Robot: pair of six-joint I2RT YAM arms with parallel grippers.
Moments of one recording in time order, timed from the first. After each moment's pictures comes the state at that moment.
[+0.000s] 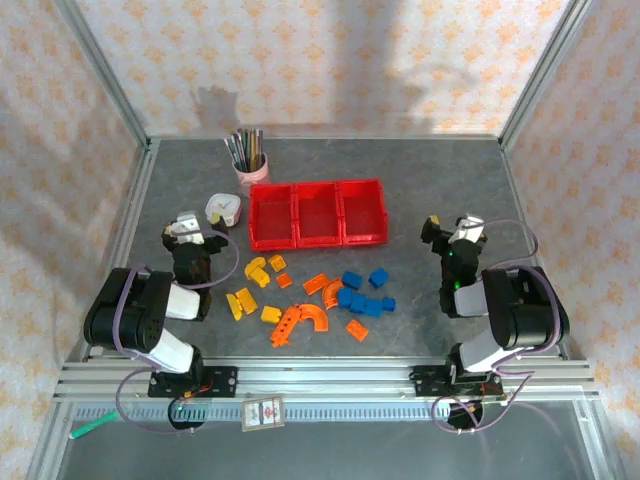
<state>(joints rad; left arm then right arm) -0.01 1.53 0.21 1.22 -0.32 -0.10 0.04 1.53 0.22 1.11 0.23 0.20</state>
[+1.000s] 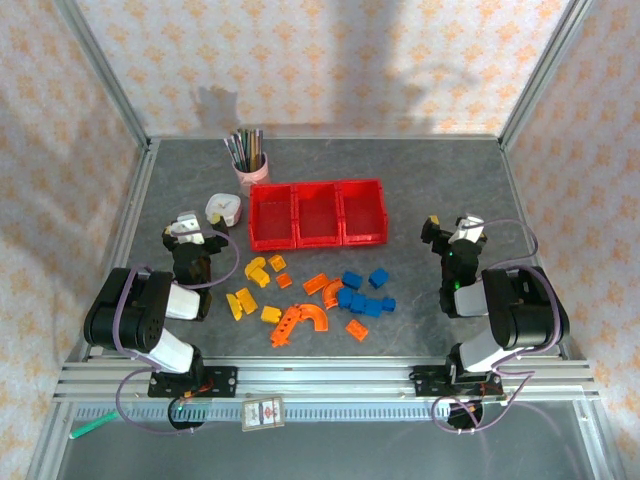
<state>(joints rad) -0.01 1.53 0.21 1.22 -0.31 -0.10 0.04 1.53 0.22 1.11 0.23 0.20</state>
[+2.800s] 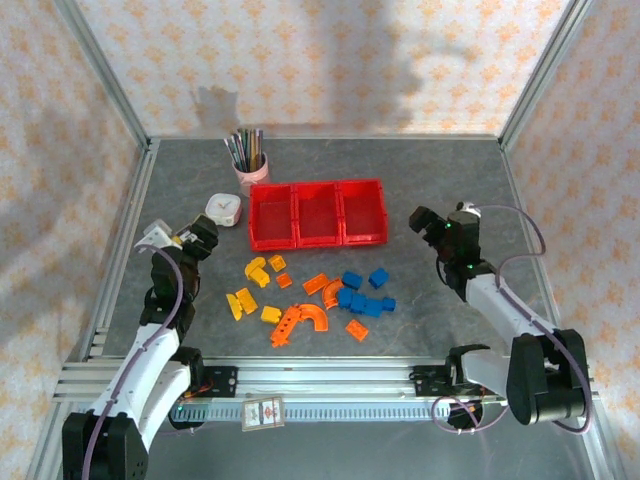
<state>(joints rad) -0.01 0.73 0.29 0.19 -0.20 -0.73 0.14 1.13 0.53 0.07 0.03 0.67</state>
